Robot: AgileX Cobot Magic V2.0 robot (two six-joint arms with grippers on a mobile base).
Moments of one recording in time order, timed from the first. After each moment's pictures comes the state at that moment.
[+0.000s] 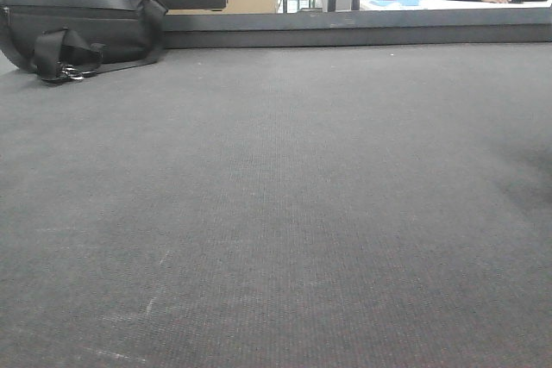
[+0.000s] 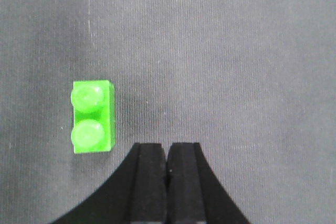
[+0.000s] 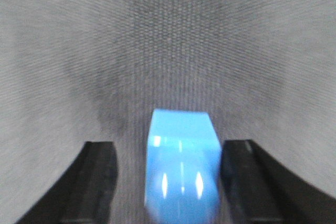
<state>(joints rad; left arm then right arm) -0.01 1.27 -1.12 -0.06 1.03 0.00 0.04 1.63 -1.03 0.08 0.98 -0.04</state>
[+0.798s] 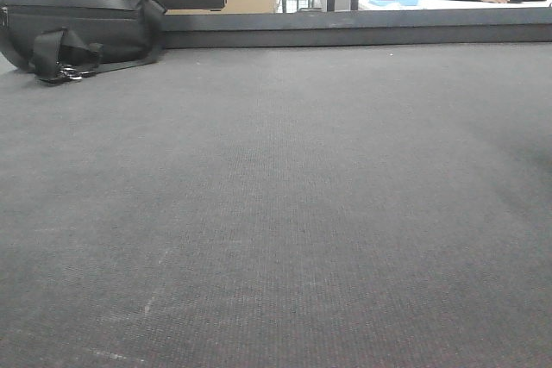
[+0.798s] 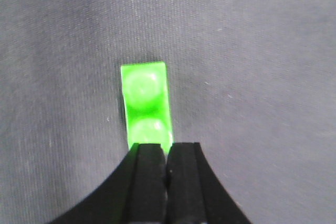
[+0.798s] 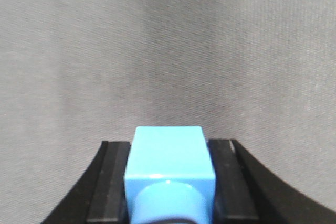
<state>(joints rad) 0.12 1.47 -1.12 -0.03 1.03 0.20 0.04 1.42 -1.03 0.12 0.99 -0.01</state>
